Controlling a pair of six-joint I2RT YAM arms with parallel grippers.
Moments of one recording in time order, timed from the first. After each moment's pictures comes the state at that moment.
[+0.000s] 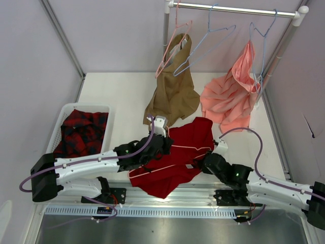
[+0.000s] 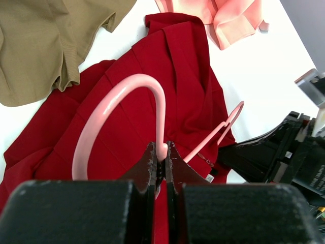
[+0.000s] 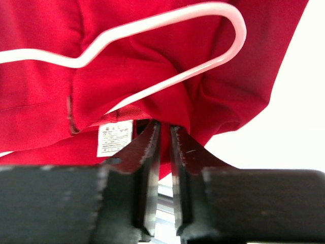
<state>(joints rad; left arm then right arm) -1.16 1.16 0.77 -0.08 -0.49 -0.63 1.06 0.72 0.28 -0.34 0.48 1.07</state>
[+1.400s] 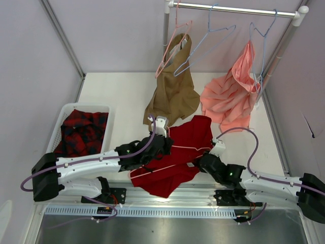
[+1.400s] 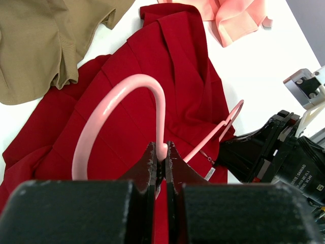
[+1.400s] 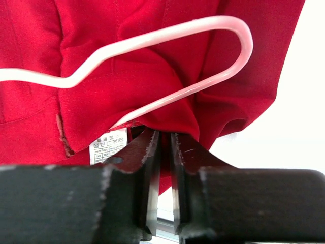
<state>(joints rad) -1.16 1.18 0.77 -0.08 -0.49 -0.63 1.09 0.88 0.26 -0.19 0.56 1.07</state>
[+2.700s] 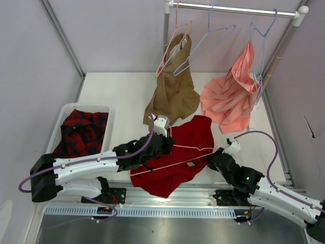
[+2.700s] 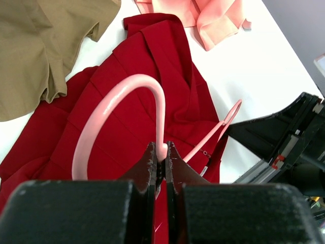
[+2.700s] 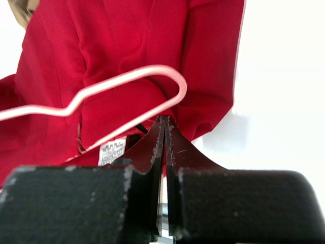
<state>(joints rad) -1.16 1.16 0.78 -0.04 -0.44 -0.57 0.99 0.50 0.25 -0.45 0.59 1.09</state>
